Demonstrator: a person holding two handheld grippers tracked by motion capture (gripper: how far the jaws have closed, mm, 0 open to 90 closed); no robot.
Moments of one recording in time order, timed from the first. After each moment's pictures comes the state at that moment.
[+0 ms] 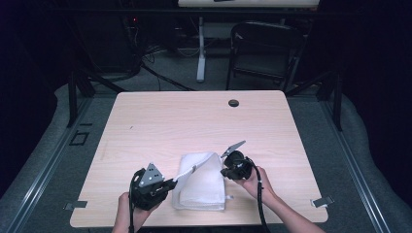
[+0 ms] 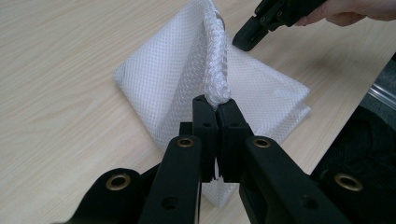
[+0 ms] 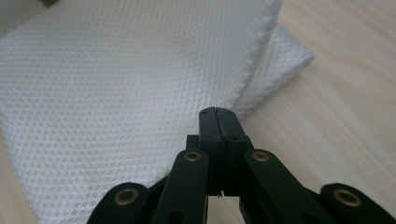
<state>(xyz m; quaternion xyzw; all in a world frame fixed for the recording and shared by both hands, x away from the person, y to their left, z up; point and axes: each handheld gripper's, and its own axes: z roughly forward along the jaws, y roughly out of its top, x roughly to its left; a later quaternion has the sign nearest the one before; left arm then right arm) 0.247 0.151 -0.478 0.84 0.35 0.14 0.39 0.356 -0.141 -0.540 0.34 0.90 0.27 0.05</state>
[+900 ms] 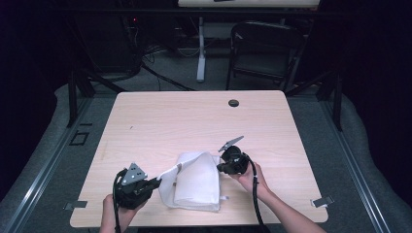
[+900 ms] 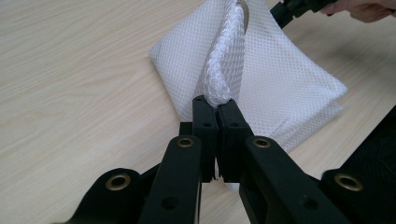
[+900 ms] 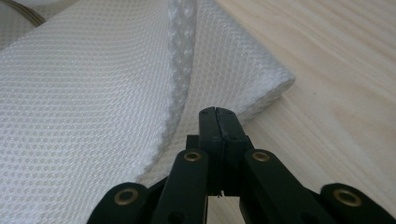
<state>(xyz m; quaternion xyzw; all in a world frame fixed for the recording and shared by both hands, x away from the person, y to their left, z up) 0.249 0.186 -0.482 0.83 0.40 0.15 0.37 0.376 -0.134 -0.548 0.35 0.89 0.29 0.04</state>
